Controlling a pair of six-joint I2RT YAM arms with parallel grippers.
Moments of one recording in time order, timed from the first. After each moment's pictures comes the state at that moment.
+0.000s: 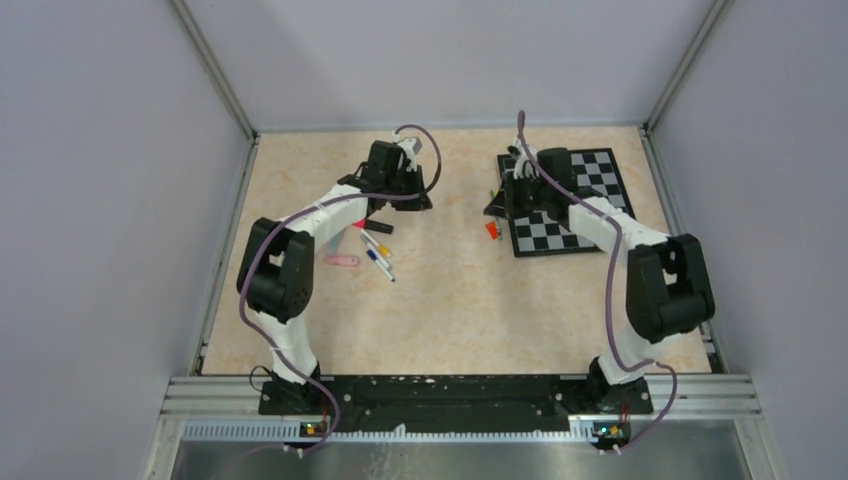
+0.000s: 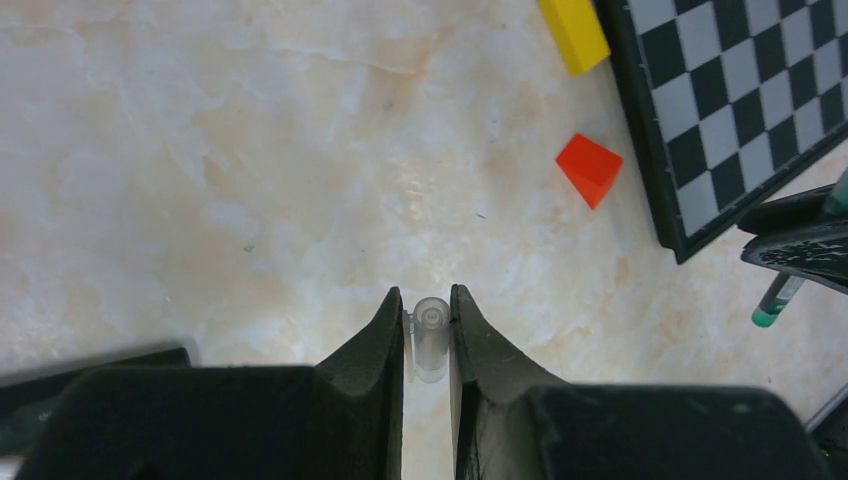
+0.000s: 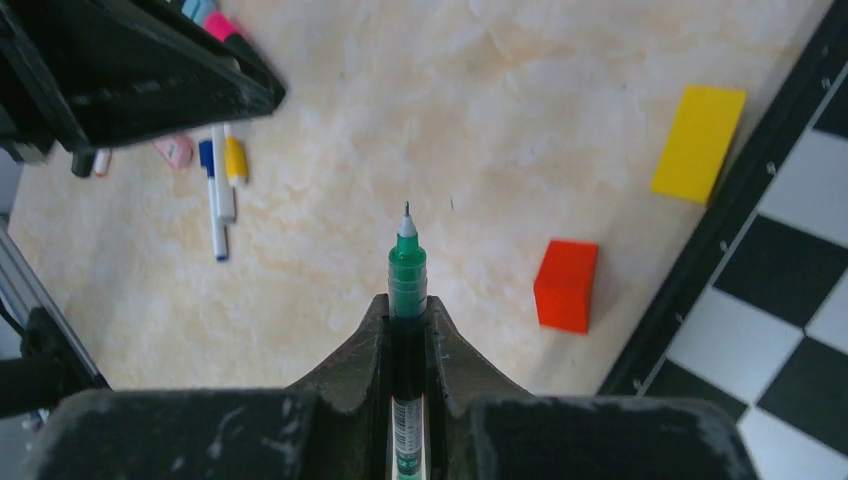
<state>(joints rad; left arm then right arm) -0.43 1.82 1.34 -0.21 0.28 -0.35 0.29 1.60 1.06 -0.13 -0.53 0.20</state>
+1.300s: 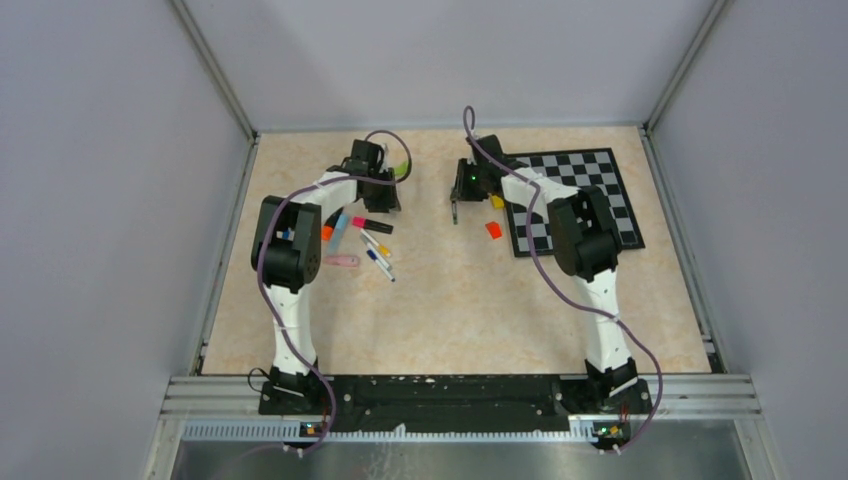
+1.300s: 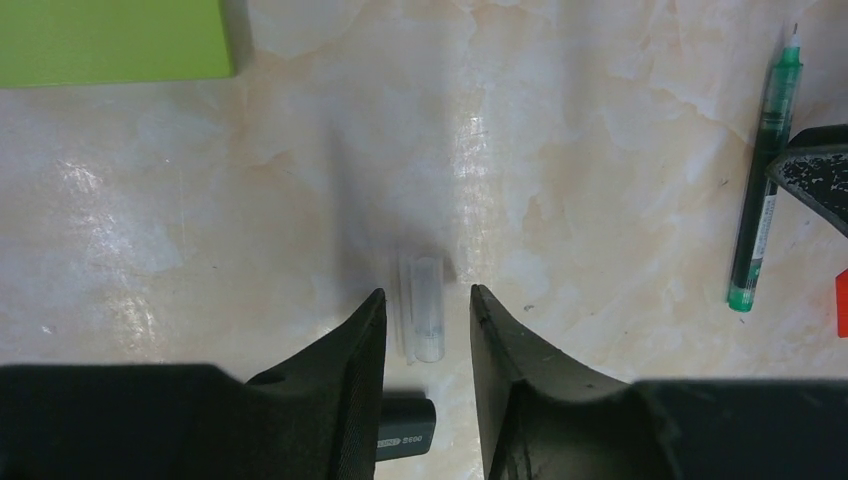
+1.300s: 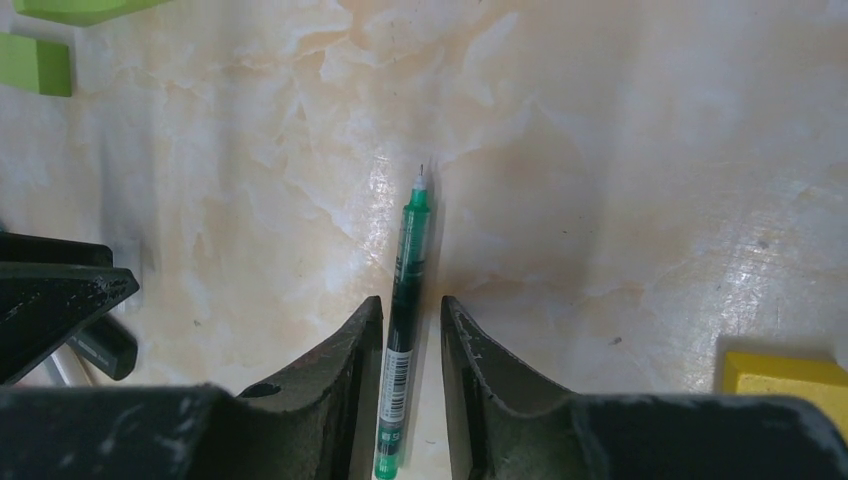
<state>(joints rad) -0.25 2.10 1.52 -0.37 0.17 -0.34 0.45 2.28 1.73 -0.25 -0.16 0.45</state>
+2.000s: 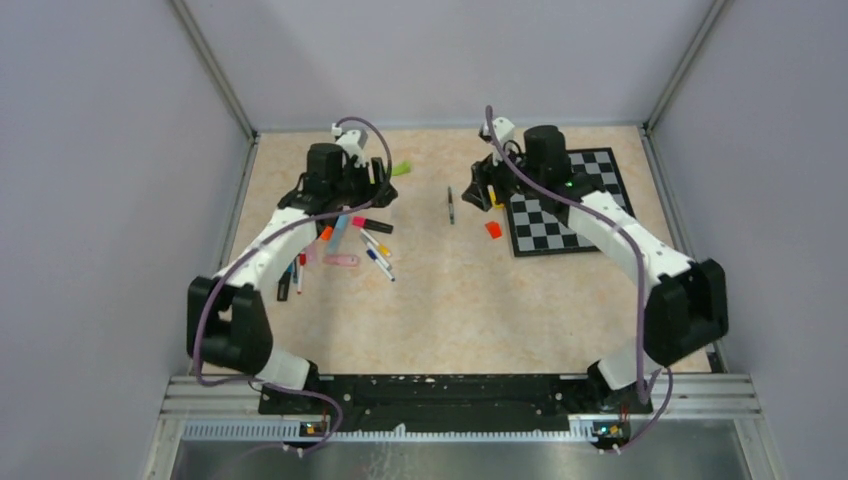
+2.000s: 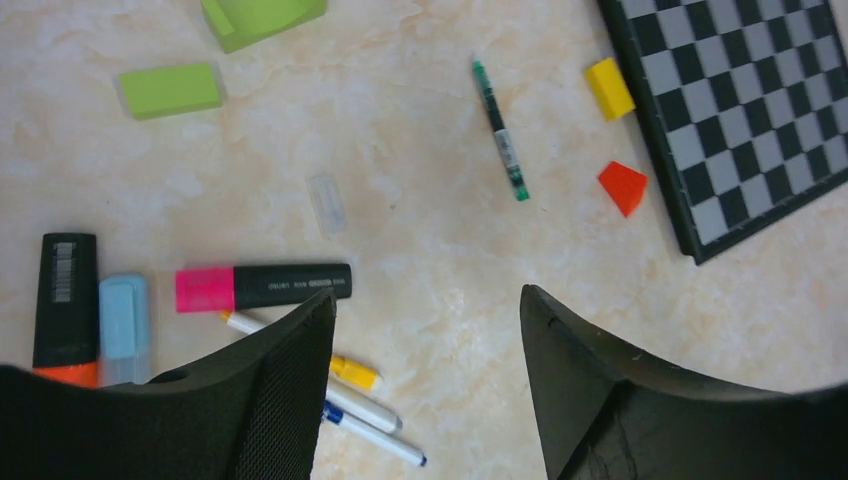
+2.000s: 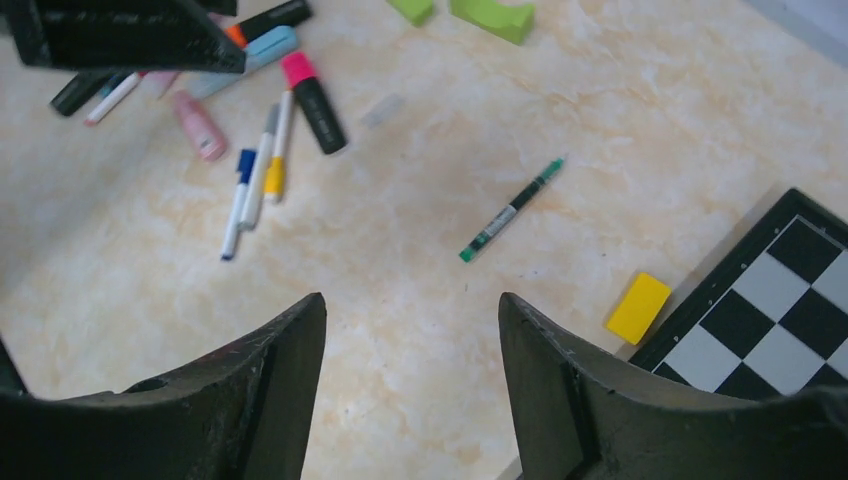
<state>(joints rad) -0.25 1.58 1.20 -0.23 0.27 -0.27 0.45 1.61 1.34 -0.26 -0.39 -0.04</state>
